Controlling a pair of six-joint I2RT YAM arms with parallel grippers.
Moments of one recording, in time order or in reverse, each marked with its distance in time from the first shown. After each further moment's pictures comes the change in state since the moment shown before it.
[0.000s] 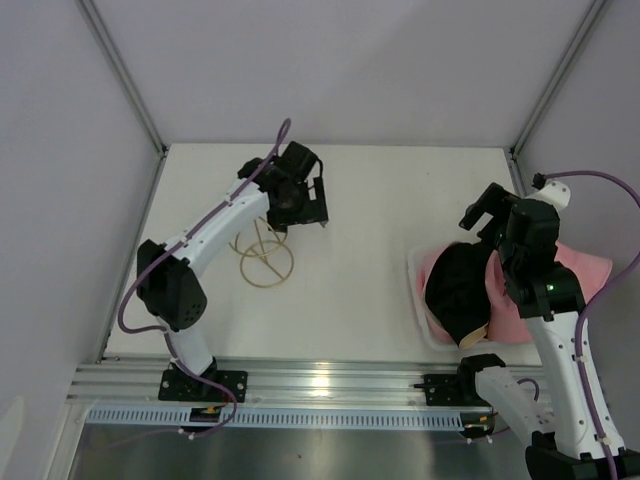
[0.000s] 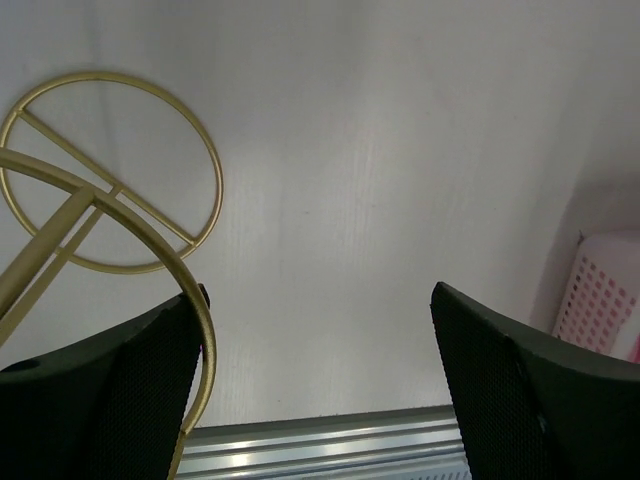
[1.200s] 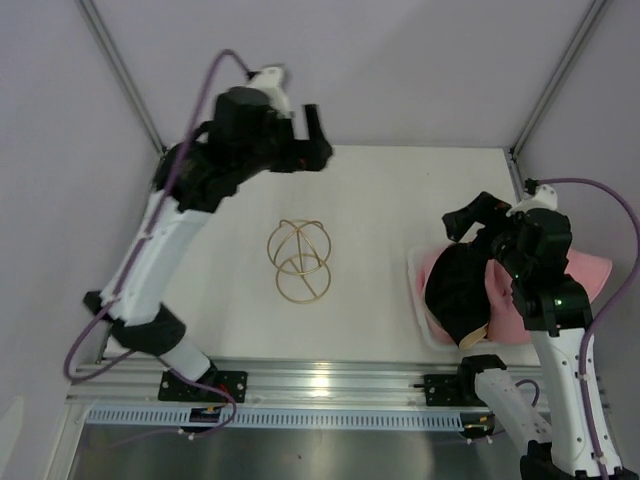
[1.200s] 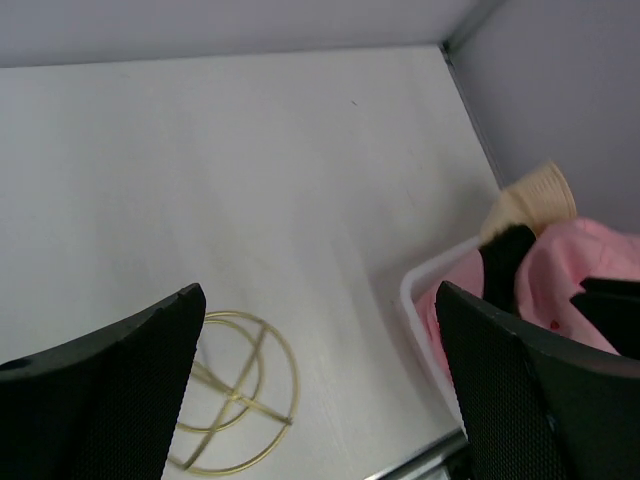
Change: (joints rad) left arm -0.211 -0.057 0.613 -0.013 -0.051 0.246; right arm -0.078 -0.072 0.008 -0.042 -0.362 0.030
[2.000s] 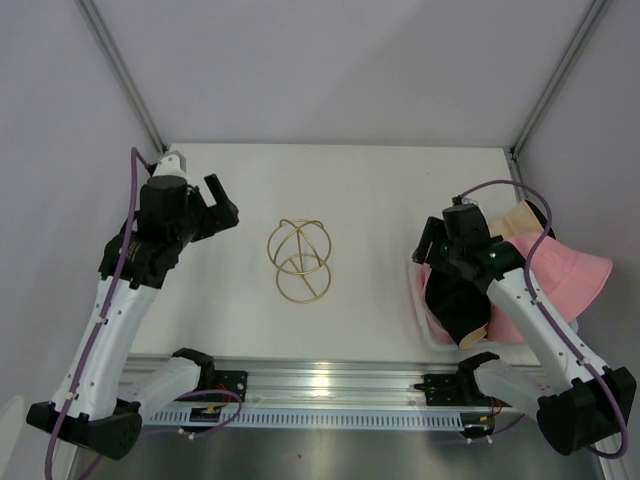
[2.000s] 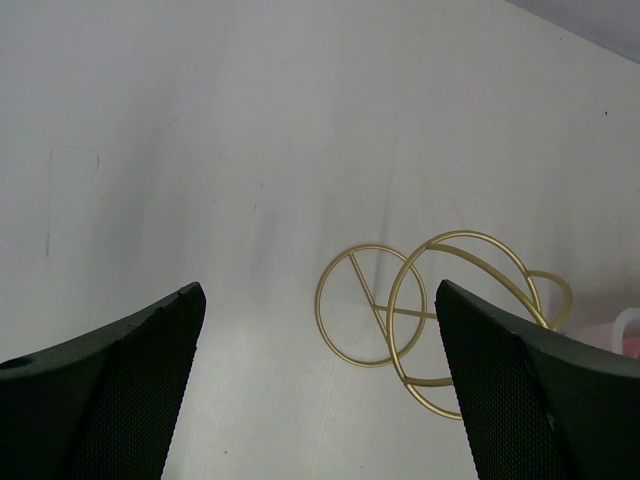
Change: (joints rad) left arm 0.481 -0.718 -1.019 0.194 -0.040 -0.056; right arm 0.267 0.295 -0.164 -0.036 0.140 0.098
